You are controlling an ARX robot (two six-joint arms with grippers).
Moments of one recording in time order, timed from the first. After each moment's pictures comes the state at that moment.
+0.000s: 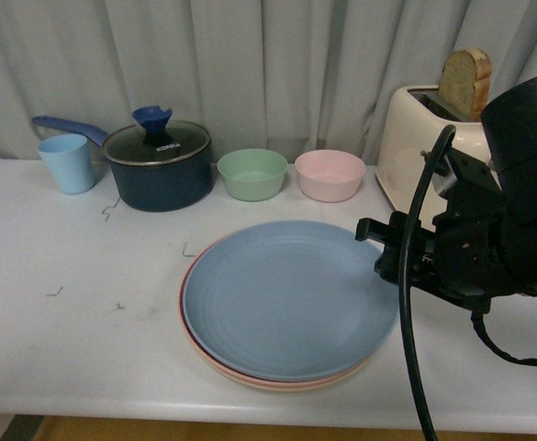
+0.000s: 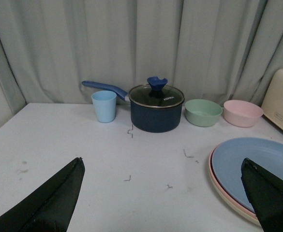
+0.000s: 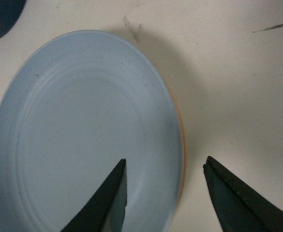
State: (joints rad) left arm 0.00 0.01 0.01 0.00 0.00 -0.01; right arm 0.26 1.97 0.96 0.23 -0.13 0.48
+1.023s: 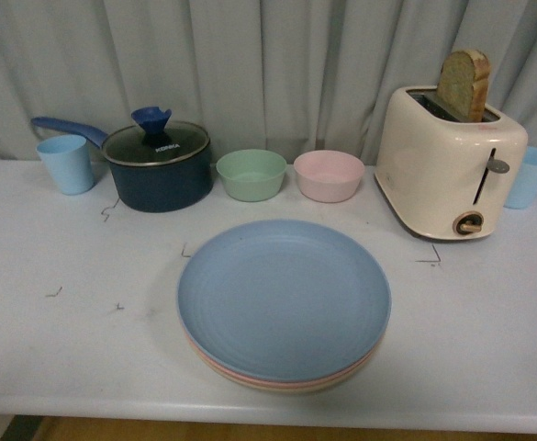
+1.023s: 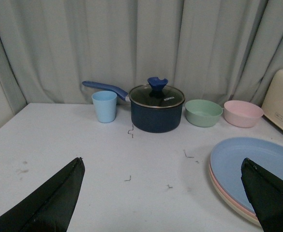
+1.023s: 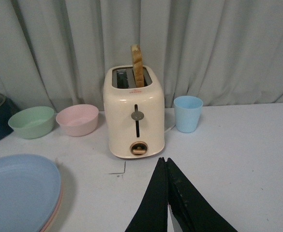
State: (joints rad) left arm 0.00 0.01 0.01 0.00 0.00 -0.01; right arm 0.00 1.12 0.10 1.00 0.01 0.01
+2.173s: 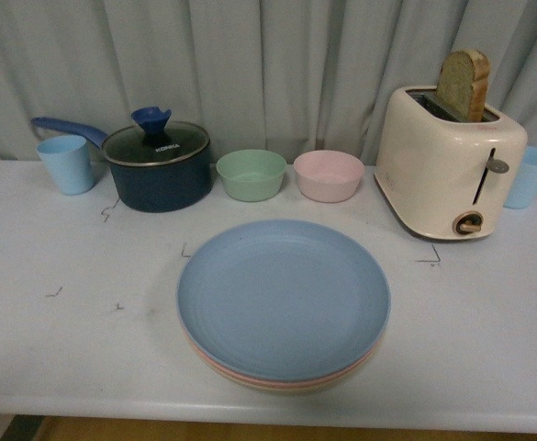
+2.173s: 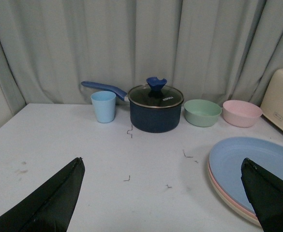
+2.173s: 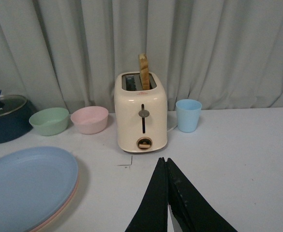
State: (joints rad) left arm 0.00 0.01 0.01 0.00 0.00 -0.01; right arm 0.00 0.31 0.01 0.31 0.00 0.01
